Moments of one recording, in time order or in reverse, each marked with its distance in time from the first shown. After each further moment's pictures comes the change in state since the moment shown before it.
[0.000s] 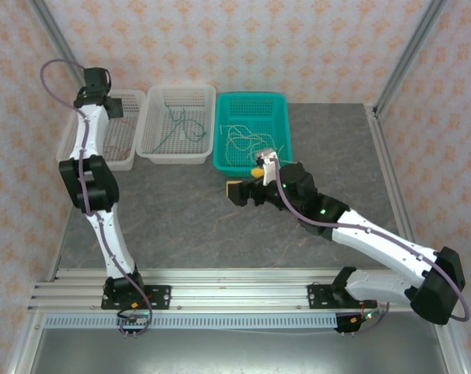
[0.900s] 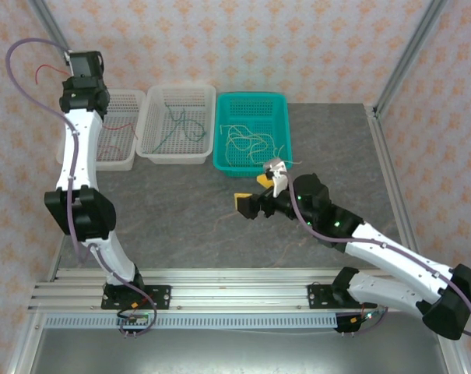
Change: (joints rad) left arm -0.065 -0.317 -0.082 -0.018 -0.274 -0.038; right arm 0.002 -0.162 -0.100 0.000 -0.086 -0.092
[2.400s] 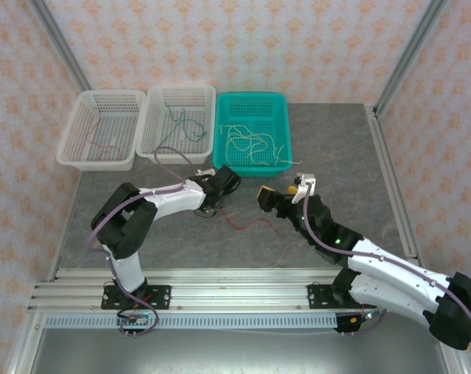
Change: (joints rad) left arm -0.873 -0.058 -0.961 0.230 0.257 -1.003; right arm 0.002 -0.116 -0.293 0.124 0.483 0.321
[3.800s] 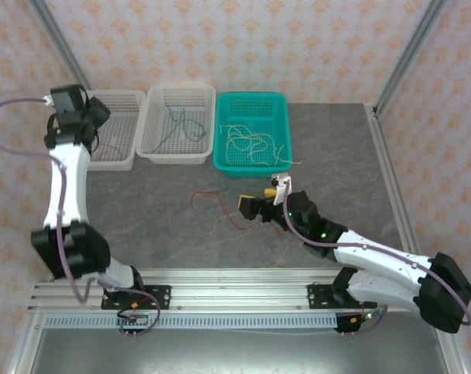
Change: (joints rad) left arm 0.938 -0.370 0.413 -0.077 0.223 0.395; right arm 0.032 0.169 0.033 0.134 -0.227 -0.062
